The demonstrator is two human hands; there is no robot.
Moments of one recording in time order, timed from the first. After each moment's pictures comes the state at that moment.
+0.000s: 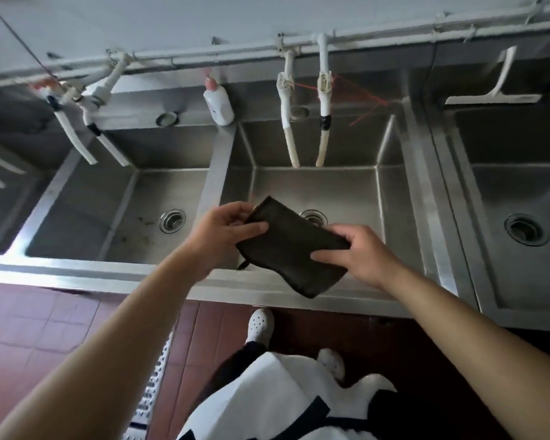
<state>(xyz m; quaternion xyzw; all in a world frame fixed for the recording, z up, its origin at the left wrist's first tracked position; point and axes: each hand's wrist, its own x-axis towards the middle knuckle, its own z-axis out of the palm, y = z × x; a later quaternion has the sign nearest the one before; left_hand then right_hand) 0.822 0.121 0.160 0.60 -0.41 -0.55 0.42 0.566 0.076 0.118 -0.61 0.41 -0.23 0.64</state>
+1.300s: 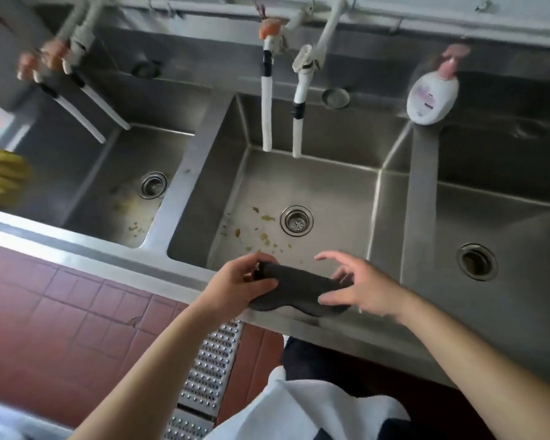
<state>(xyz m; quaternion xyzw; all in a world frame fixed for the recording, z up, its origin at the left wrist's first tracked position) 1.301 0.200 0.072 0.66 -0.36 -0.54 0.38 1.067 0.082 0.074 -0.66 0.43 0.05 0.61</state>
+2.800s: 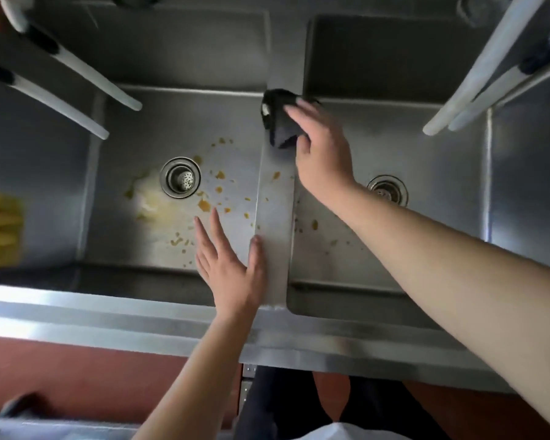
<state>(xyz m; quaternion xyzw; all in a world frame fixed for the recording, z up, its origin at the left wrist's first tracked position) 1.574 0.157 -0.040 0.87 -0.34 -0.25 0.26 1.484 -0.039 -0.024 -0.73 0.54 -0.24 0.33</state>
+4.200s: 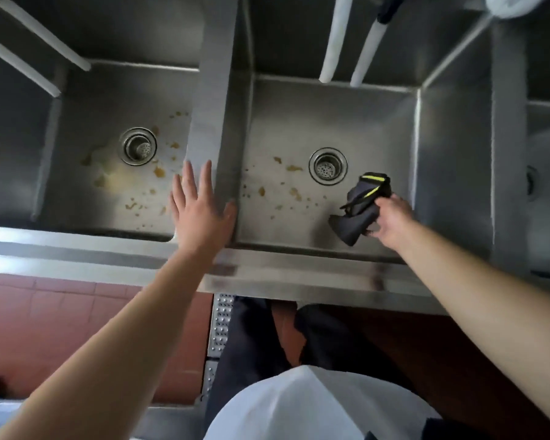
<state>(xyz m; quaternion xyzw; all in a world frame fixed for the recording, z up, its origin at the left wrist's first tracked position) 1.509 0.163 -0.039 0.84 -0.49 -0.20 0.08 1.197 0.054 -0.079 -0.14 0.75 -0.25 0.60</state>
